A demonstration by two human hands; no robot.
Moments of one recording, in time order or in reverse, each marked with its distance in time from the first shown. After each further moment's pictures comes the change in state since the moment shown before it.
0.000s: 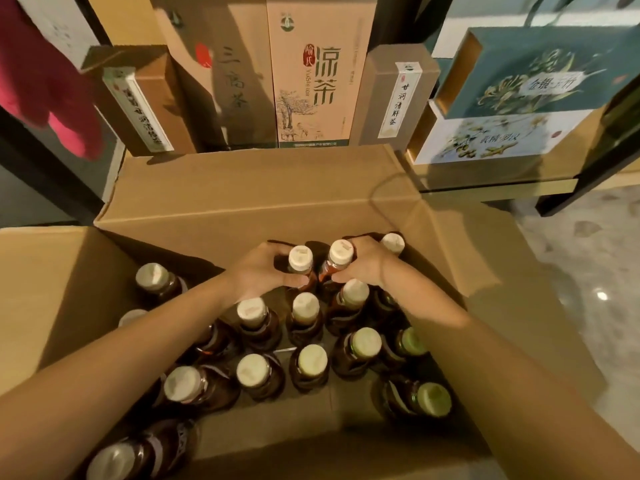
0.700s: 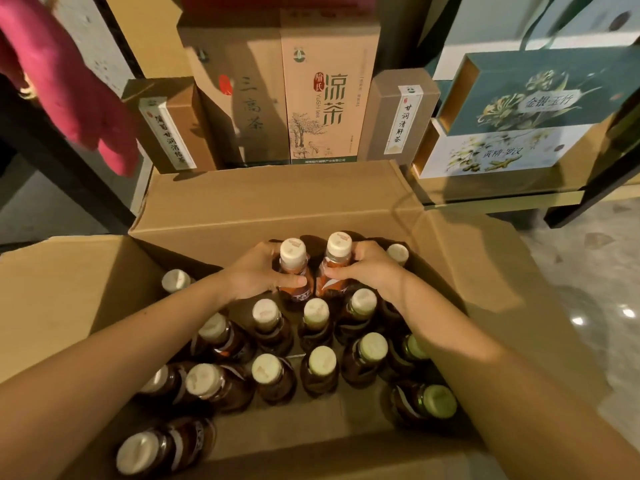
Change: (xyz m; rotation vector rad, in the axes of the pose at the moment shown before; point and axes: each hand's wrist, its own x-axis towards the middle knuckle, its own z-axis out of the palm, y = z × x) left_hand -0.037 0.020 -0.029 -0.129 -0.066 0.140; right_hand -0.024 -0.019 0.002 0.432 -0.031 -0.042
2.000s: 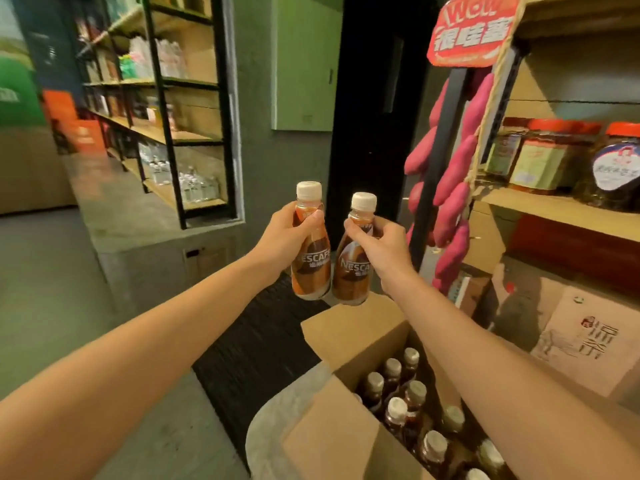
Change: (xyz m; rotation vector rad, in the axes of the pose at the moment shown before) left_hand -0.388 0.128 -0.019 -0.240 1.508 0.087; right_hand -0.235 -0.240 0.199 0.064 -0.399 -0.926
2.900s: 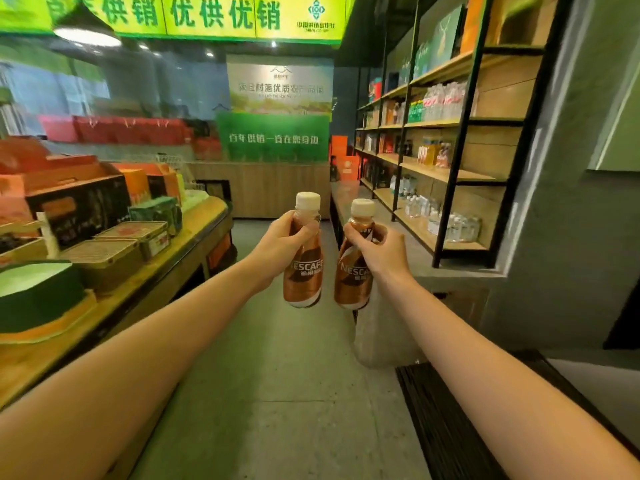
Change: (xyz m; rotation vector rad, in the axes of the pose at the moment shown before) left_hand -0.099 -0.070 -0.584 0.253 0.618 -0.131; right_hand -0.070 -0.158 0.590 0.283 -0.628 -0.130
